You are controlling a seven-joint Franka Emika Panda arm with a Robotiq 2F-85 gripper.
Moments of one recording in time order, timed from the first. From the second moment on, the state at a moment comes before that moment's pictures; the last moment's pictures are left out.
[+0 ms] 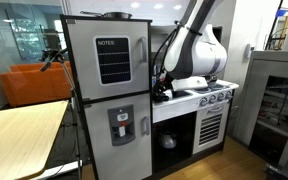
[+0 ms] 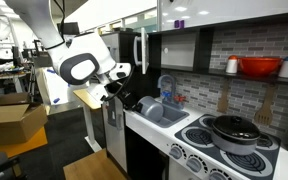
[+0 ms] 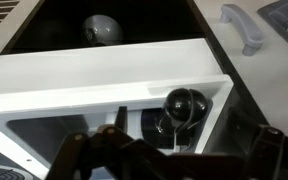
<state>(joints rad) -0.04 0.28 -0.03 -2.47 0.12 3.25 0.02</state>
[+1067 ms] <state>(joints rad) -0.09 0.30 0.02 -2.46 0.12 3.25 0.01</state>
